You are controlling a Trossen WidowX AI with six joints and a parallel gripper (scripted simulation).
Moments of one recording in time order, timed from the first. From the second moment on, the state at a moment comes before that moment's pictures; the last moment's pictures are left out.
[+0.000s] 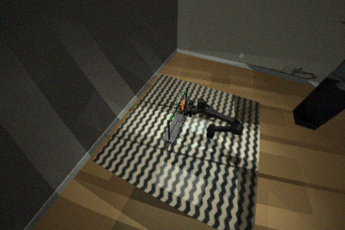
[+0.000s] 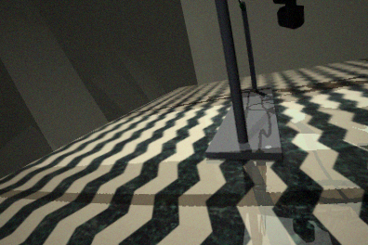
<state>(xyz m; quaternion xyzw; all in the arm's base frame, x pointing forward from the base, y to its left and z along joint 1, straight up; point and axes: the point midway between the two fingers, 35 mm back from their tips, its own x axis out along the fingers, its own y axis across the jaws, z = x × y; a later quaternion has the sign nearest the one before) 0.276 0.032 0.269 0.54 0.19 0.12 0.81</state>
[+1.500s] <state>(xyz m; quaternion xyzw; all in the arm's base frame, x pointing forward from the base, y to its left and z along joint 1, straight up) 0.266 0.036 0.365 0.72 0.17 0.18 0.65</state>
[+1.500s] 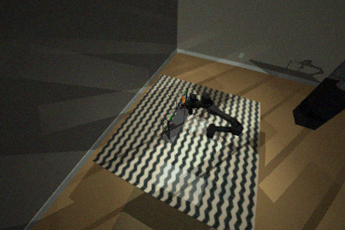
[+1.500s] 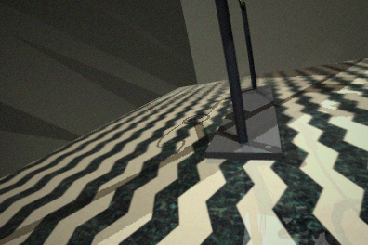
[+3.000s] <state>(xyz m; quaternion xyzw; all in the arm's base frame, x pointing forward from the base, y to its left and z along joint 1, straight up) 0.265 0.031 0.343 0.50 0.23 0.11 0.83</state>
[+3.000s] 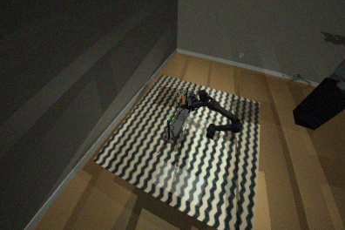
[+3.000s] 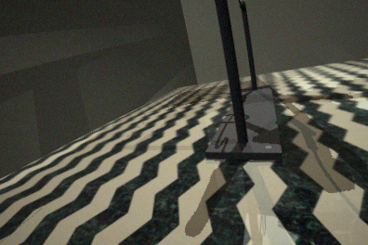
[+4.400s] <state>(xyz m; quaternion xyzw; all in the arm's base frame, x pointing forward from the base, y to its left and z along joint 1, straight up) 0.267 0.007 0.320 0.19 0.25 0.00 0.95</state>
